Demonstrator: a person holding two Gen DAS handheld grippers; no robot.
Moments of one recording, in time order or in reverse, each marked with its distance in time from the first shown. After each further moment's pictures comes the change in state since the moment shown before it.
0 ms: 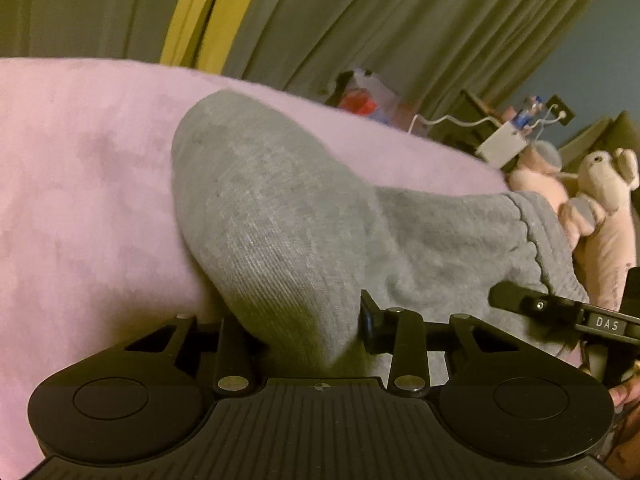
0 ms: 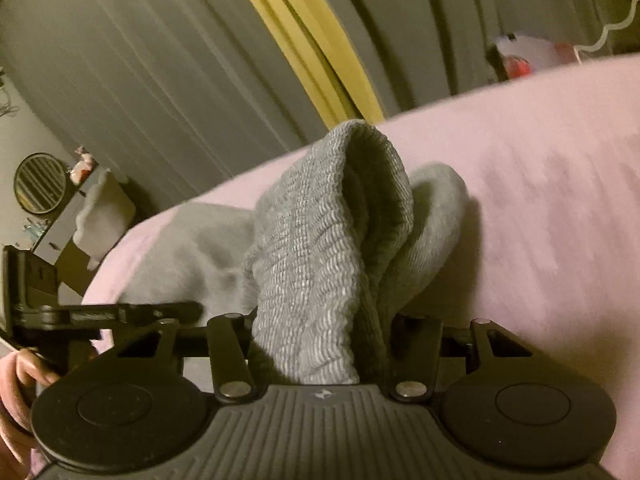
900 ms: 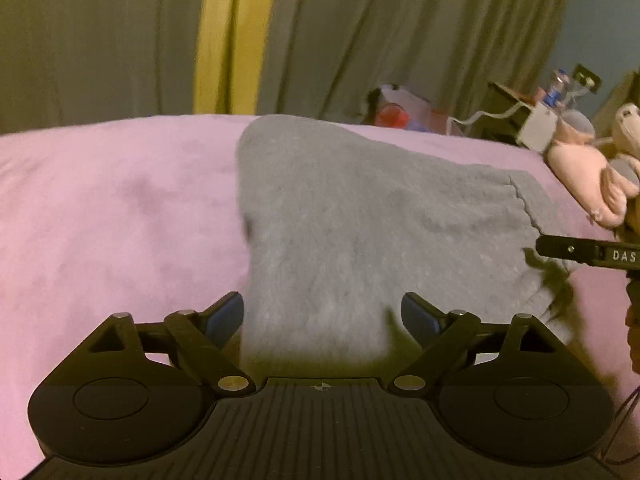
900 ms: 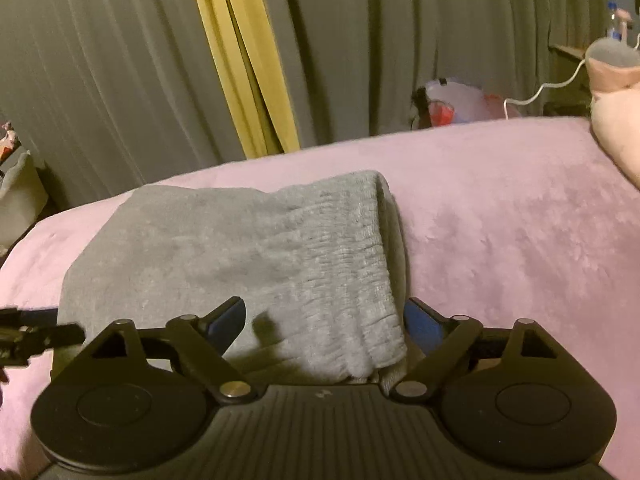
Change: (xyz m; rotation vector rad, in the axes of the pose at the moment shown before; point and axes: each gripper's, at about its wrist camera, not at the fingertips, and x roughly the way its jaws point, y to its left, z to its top) left arm -0.019 -0.044 -0.041 0.145 -0.094 0.251; right arm -0.001 -0.007 0.008 -0.118 -0.050 -0.345
